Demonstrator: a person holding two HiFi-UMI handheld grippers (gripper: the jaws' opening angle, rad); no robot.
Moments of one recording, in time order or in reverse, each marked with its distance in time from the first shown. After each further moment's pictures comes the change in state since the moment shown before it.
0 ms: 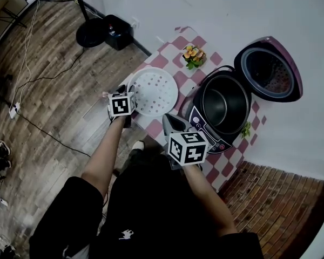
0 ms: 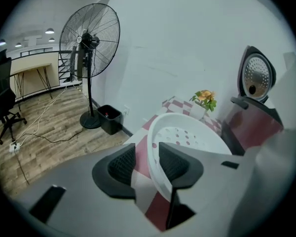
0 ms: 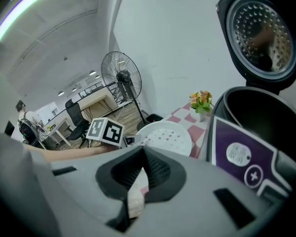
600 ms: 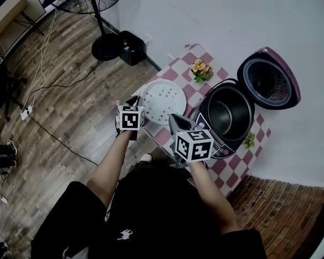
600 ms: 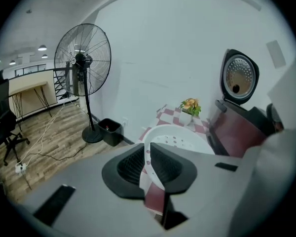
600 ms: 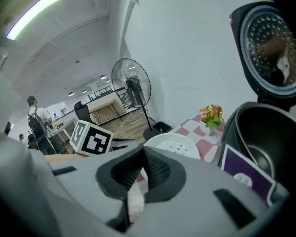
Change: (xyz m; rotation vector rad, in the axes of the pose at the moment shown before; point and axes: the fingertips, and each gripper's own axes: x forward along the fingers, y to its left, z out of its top) left arm -0.070 -0.017 0.026 0.133 -0.090 0.006; right arm -0.005 0.018 0.030 -0.076 -0.080 0.075
